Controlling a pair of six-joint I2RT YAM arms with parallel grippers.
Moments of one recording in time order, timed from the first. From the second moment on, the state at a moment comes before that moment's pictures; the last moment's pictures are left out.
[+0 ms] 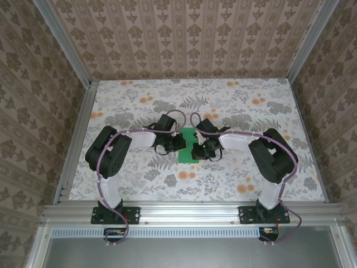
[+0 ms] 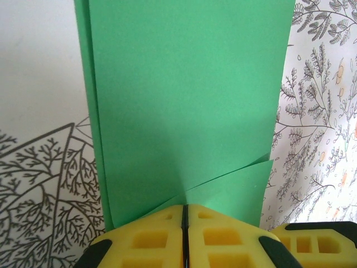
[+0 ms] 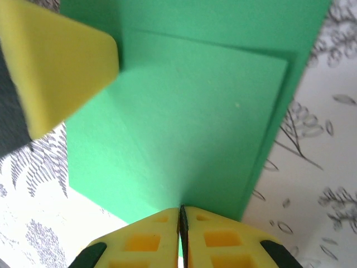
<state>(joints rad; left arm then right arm) -0.63 1.89 1.01 -0.15 0.46 -0.72 0.58 1.81 1.00 -0.43 -0.36 0.51</state>
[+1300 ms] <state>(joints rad) -0.63 1.73 0.97 -0.19 0.43 -0.76 0.52 1.72 0.97 -0.31 -0.34 0.54</state>
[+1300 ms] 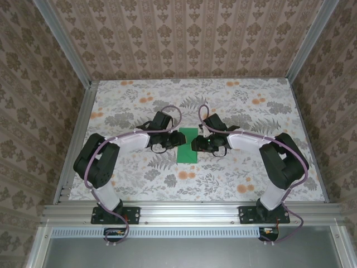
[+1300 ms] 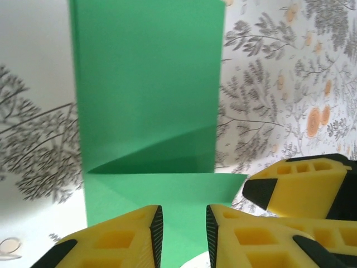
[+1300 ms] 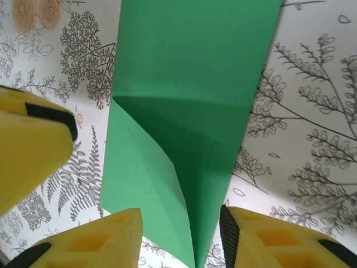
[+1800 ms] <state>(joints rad) -0.60 1.71 0.86 -0.03 0.50 -0.87 0.44 1.83 0.98 -0.13 -0.52 0.57</state>
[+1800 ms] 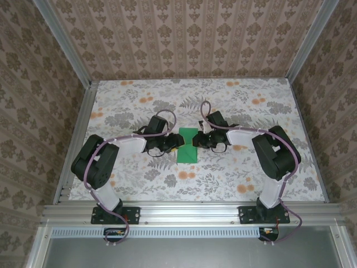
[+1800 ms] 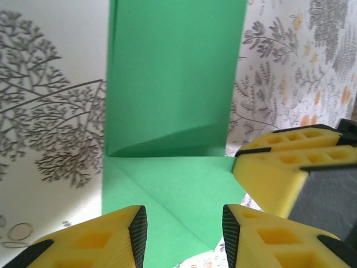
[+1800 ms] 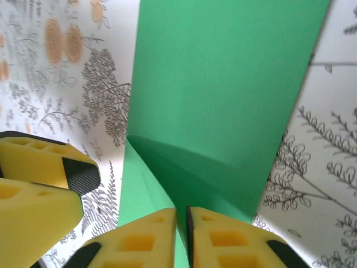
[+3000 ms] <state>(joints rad) -0.61 1.83 0.87 0.13 0.55 -0.93 0.34 1.83 0.81 0.25 -0.69 0.88</state>
